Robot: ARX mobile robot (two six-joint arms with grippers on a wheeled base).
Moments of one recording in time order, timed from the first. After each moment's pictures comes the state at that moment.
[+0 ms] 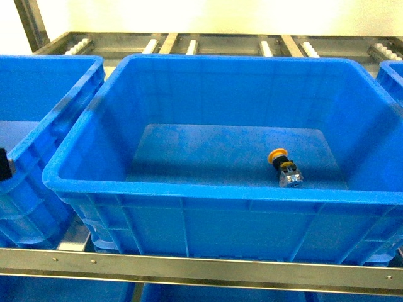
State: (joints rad) left arm -0.28 1.08 0.35 0.35 -0.34 -0.23; right arm 0.08 0.87 0.25 0.44 0.09 0.01
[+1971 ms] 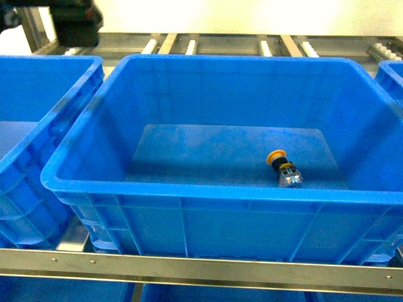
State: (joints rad) left arm -0.20 1.38 0.74 0.43 -0.14 -0.04; right arm 0.08 0.87 0.25 0.44 0.09 0.01
